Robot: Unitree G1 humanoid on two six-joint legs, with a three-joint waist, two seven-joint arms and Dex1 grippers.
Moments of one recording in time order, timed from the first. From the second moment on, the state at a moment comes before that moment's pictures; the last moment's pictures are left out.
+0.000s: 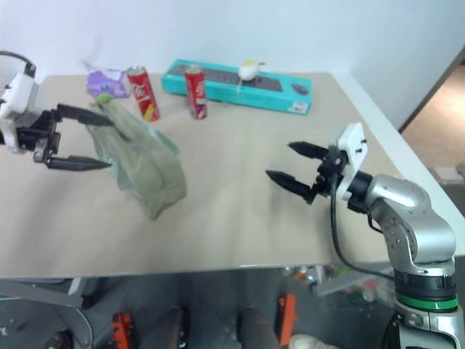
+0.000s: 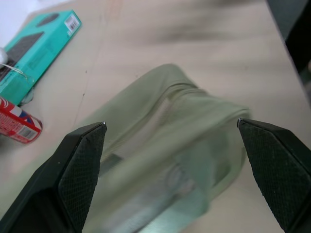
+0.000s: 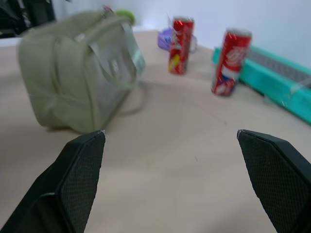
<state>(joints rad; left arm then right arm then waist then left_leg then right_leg) -1.02 1.04 -0.17 0.48 -0.44 0.05 -1.60 -0.40 -0.72 -0.22 -0.32 0.62 0.56 0.85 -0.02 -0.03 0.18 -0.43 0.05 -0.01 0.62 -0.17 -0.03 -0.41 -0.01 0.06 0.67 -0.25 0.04</state>
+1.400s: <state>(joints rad) -1.32 0.75 -0.59 0.73 -0.36 -0.01 -1.60 -0.29 -0.71 -0.23 -0.40 0.62 0.54 0.73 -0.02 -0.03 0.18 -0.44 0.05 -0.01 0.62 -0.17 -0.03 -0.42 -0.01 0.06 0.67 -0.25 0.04</state>
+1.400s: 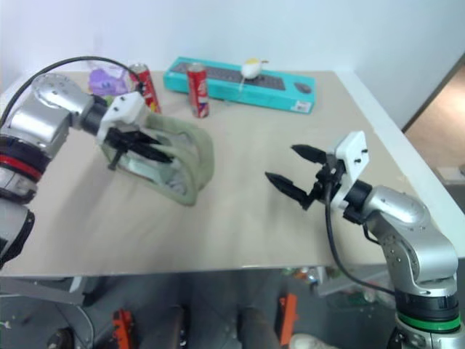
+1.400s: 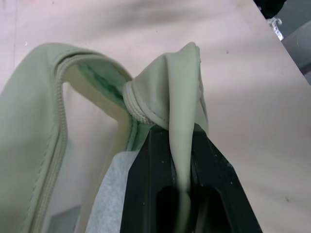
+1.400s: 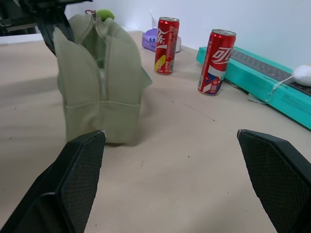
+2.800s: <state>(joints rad) -1.15 0.54 -0.07 0.30 -0.29 0.55 -1.32 -0.40 -0.65 -0.14 -0.30 0.57 0.48 0.77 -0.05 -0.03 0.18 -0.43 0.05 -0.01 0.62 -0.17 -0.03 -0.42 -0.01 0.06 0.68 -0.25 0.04</state>
